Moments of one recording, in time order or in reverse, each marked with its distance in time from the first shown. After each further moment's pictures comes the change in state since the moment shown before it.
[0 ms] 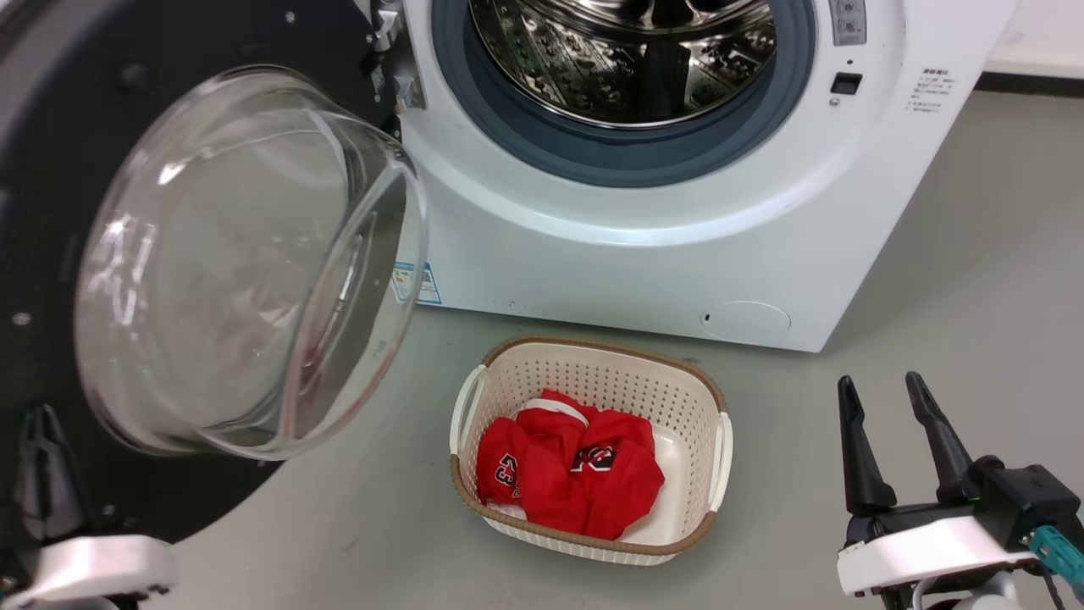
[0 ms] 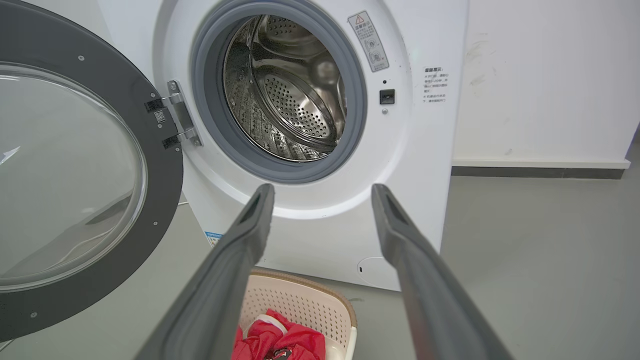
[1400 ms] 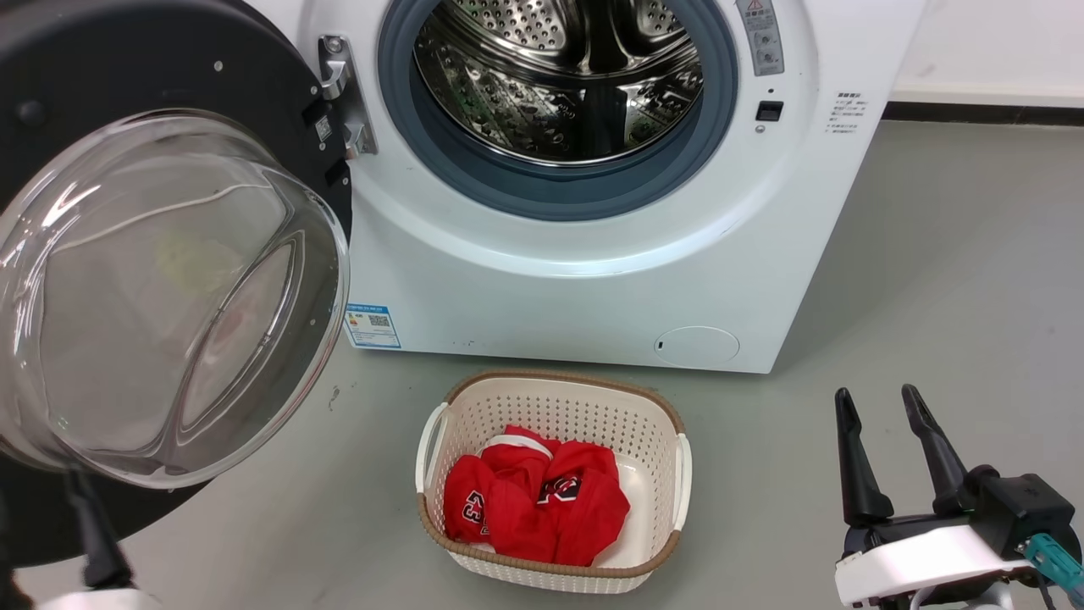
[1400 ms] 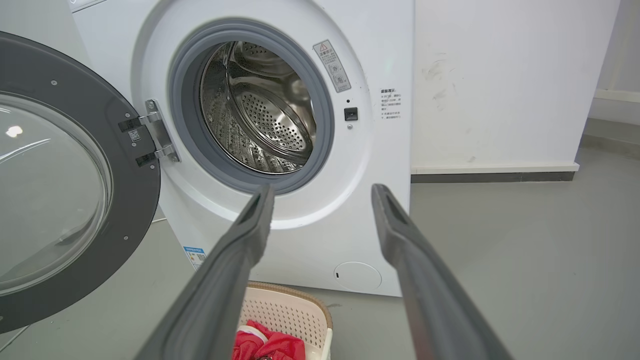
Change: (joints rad) left arm -0.007 -0.129 0.239 0.128 0.086 -0.177 0.000; right arm 0.010 0.000 -0.003 0.016 0.011 0.000 0.000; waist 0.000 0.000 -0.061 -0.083
